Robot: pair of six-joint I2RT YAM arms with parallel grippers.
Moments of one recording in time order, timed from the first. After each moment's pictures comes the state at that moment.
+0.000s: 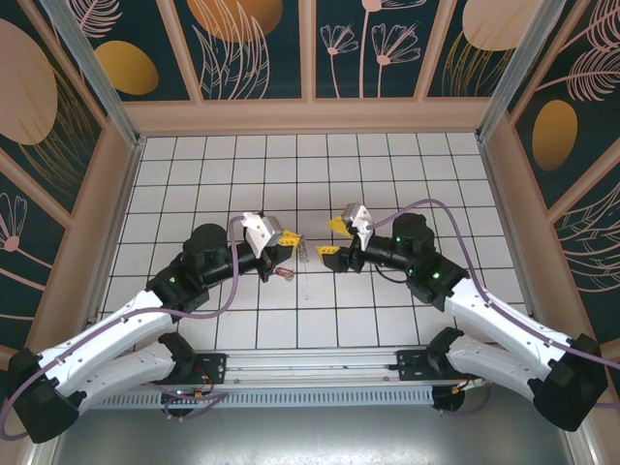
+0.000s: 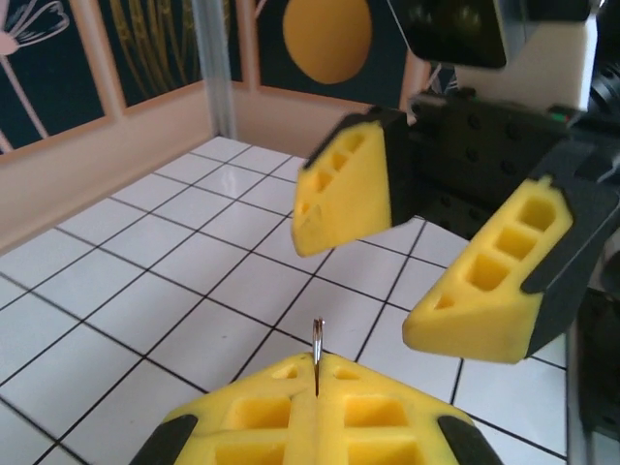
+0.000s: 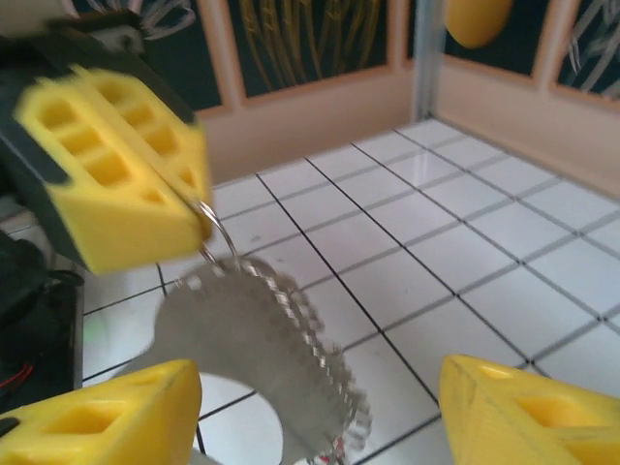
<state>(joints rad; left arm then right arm) -0.79 0.88 0.67 0.03 0.28 0.01 0.74 0.93 0.63 0.10 -0.42 -0.01</state>
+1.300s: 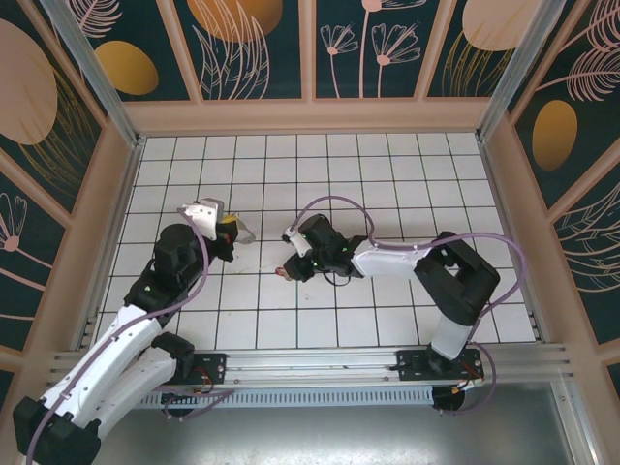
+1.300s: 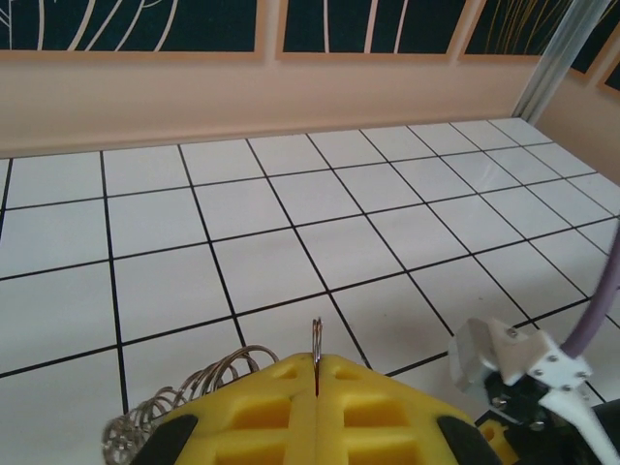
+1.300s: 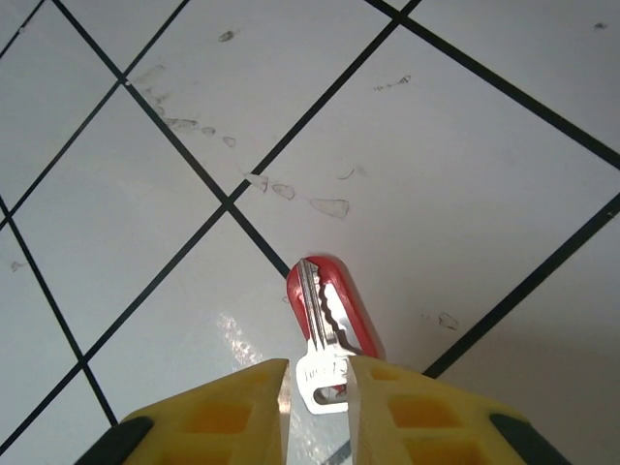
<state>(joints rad) -0.46 0.71 0.55 -0.12 0.01 -0.20 0.92 1.76 0.95 -0.05 -0.25 0.23</state>
